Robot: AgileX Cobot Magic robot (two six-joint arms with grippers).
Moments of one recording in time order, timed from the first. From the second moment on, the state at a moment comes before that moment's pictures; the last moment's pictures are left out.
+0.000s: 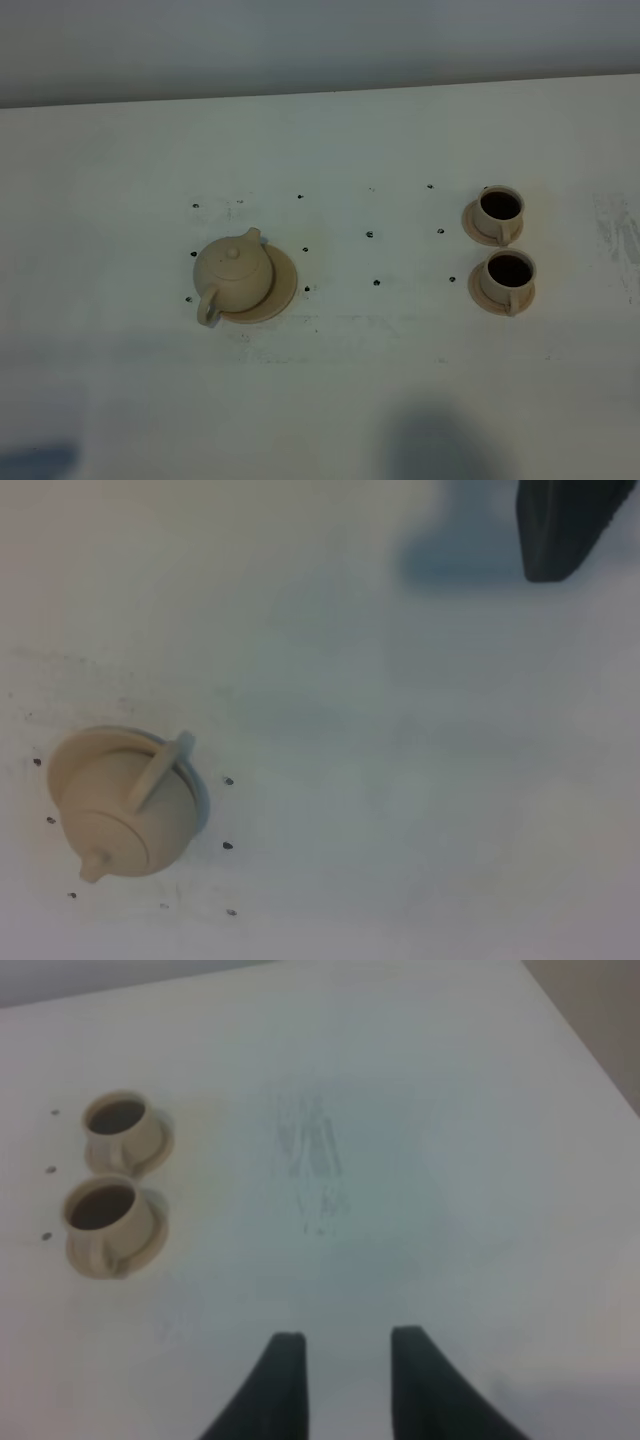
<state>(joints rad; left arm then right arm) 0.05 0.00 -0.46 0.03 1.06 -0.06 -0.18 -0.01 -0.51 0.04 1.12 0.07</state>
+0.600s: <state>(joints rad) 0.05 0.00 -0.46 0.02 1.06 -0.05 -0.18 -0.01 -0.51 0.04 1.12 0.07</state>
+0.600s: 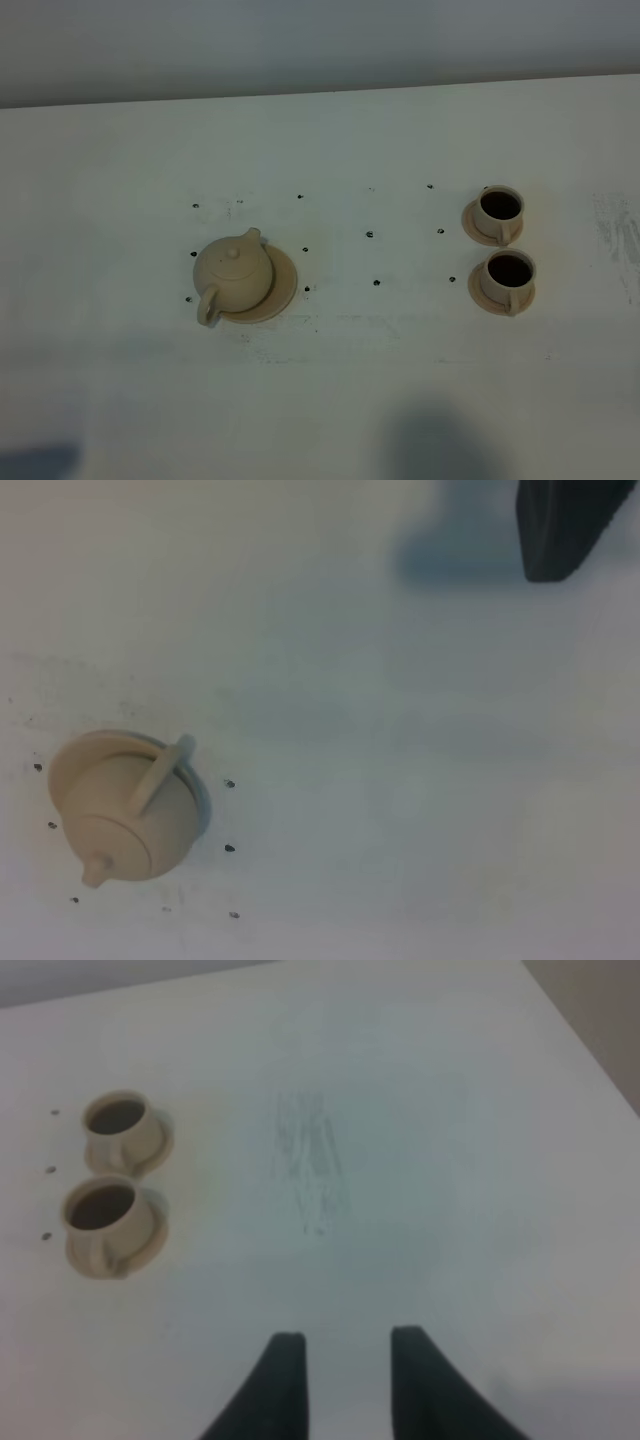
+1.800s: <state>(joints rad) 0.05 0.00 -0.46 0.02 1.06 -0.05 -0.18 -0.01 -0.51 0.03 1.12 0.07</state>
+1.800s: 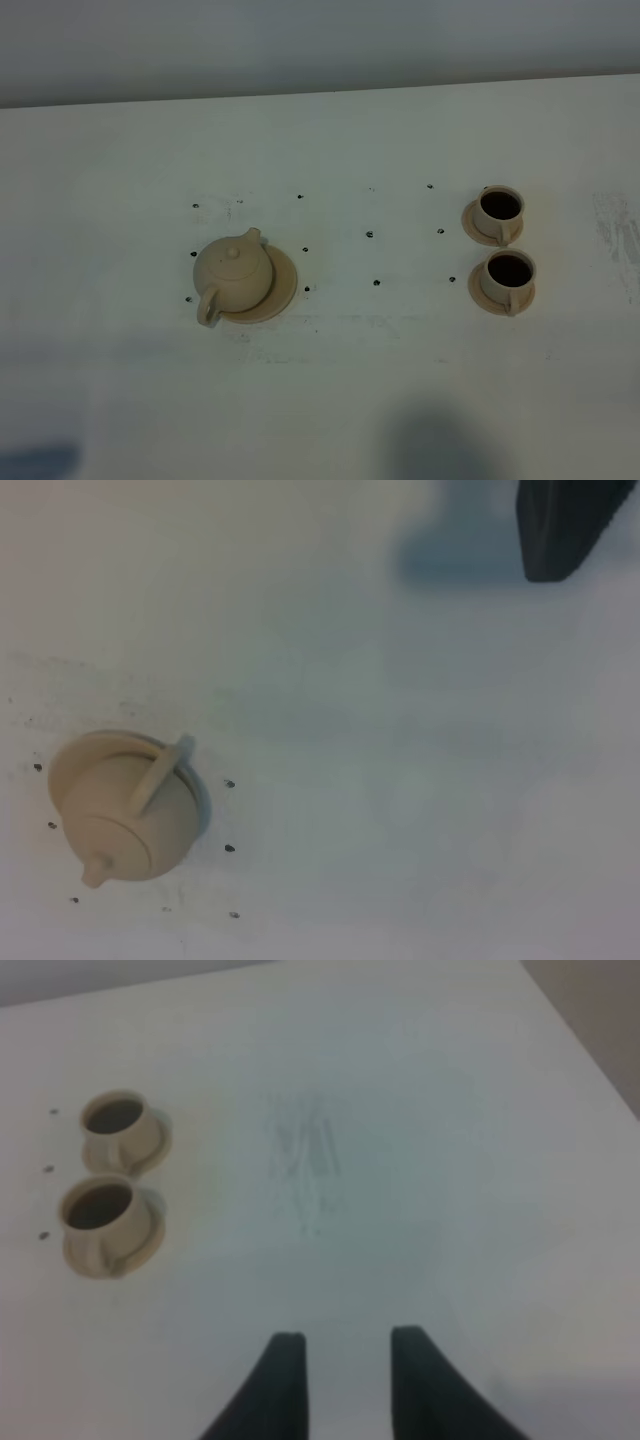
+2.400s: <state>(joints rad) 0.05 0.00 -0.46 0.02 1.06 -0.05 -0.18 -0.01 -0.51 0.00 1.12 -0.01</state>
